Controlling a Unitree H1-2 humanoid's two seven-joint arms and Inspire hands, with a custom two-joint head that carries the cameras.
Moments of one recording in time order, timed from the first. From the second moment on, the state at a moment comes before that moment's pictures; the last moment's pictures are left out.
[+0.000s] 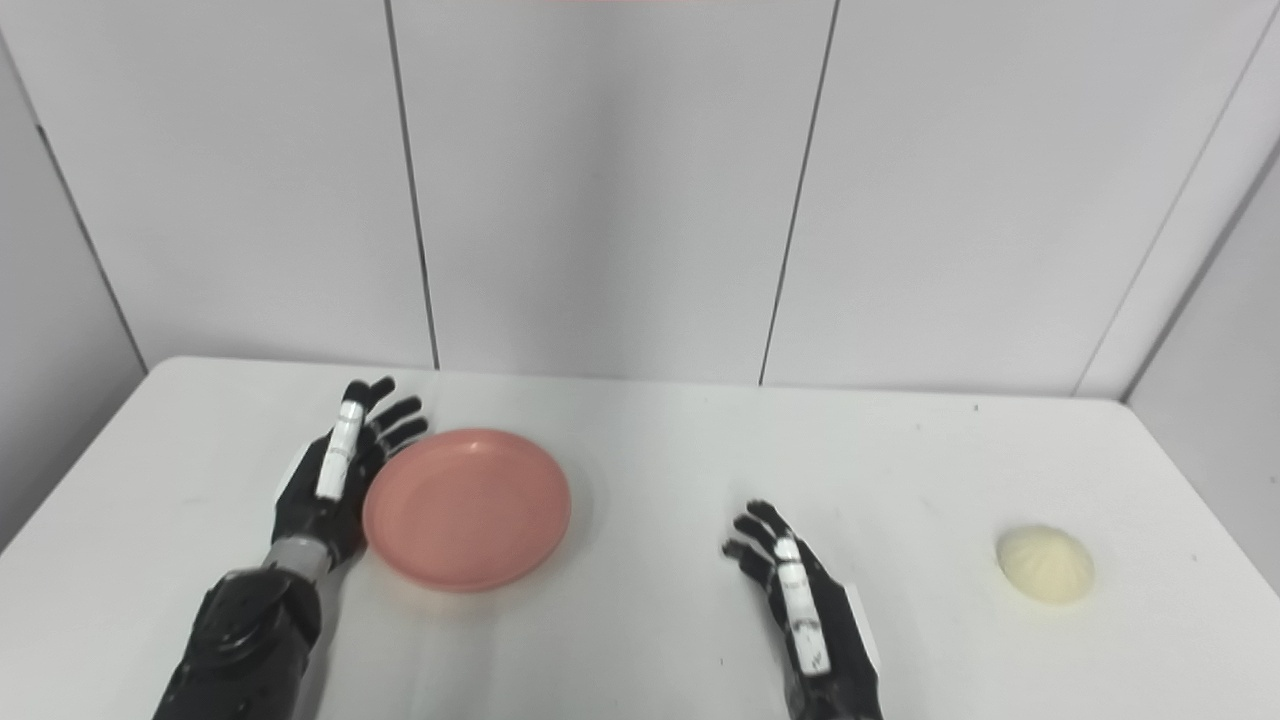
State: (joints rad) left arm -0.52 0.05 0.10 0.44 -0.21 0.07 -0.05; right arm -0.09 -0.03 -0.02 -0.08 0.13 0.07 0.04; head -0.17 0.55
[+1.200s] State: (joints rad) left arm -0.56 -0.06 0.05 0.51 -0.21 0.06 -0.10; right arm -0.08 0.02 0.01 -0.10 0.03 0.08 -0.01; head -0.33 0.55
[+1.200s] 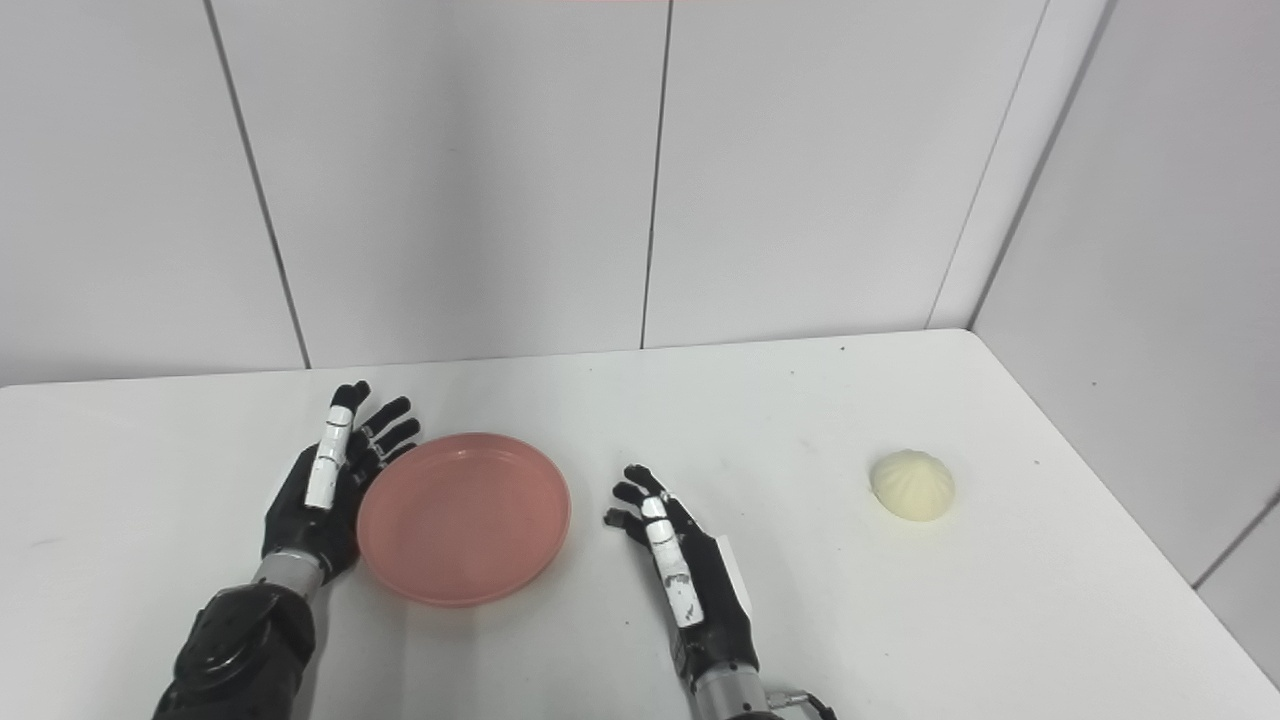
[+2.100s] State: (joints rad) left arm -0.56 -0.05 0.06 0.55 -0.21 -0.01 -0.11; right arm -0.31 -0.47 0.00 -0.43 -0.37 0.41 0.24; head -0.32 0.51
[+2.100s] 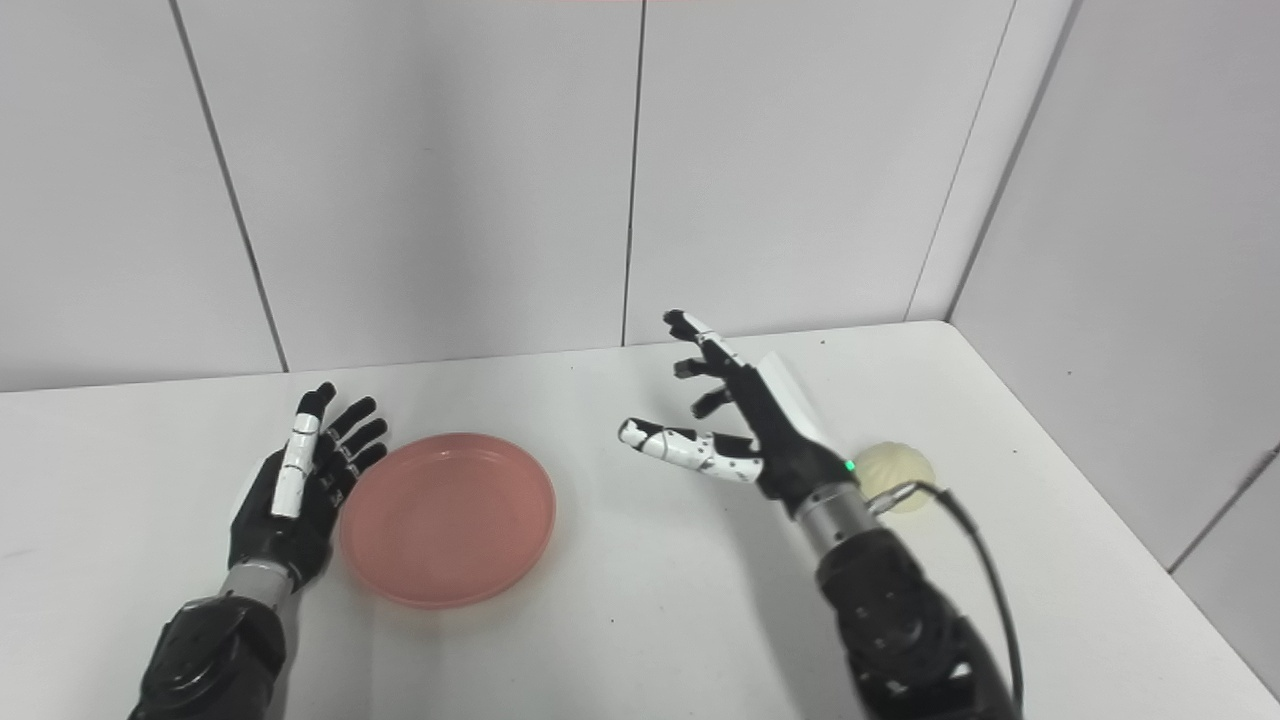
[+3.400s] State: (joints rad) left arm -0.58 -0.06 0.06 0.57 -0.17 -0.02 -0.11; right arm -0.61 -0.80 0.10 -0.07 -1.04 0.47 1.08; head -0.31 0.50
